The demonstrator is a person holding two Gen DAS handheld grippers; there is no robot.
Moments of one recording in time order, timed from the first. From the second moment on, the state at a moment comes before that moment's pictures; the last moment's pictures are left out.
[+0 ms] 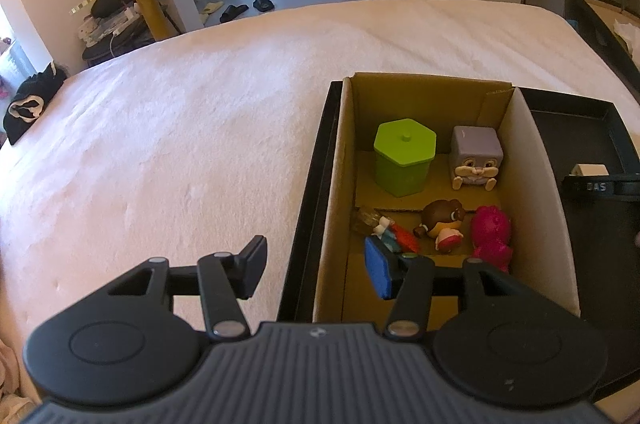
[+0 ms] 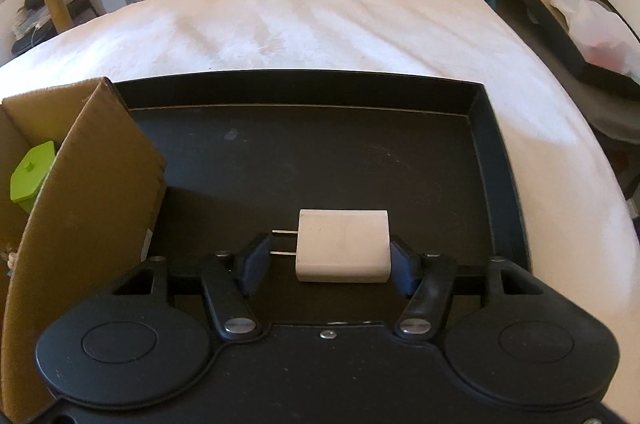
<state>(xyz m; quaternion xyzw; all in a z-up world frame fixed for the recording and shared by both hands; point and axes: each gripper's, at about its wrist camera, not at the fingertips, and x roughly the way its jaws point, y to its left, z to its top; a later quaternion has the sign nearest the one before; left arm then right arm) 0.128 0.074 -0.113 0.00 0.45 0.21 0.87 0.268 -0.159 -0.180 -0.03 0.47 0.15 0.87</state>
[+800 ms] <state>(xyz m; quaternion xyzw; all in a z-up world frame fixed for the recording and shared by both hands) 0.115 0.086 -0.106 -0.04 0.43 0.20 0.88 0.231 -0.146 -0.099 -0.01 0.40 0.24 0.88</state>
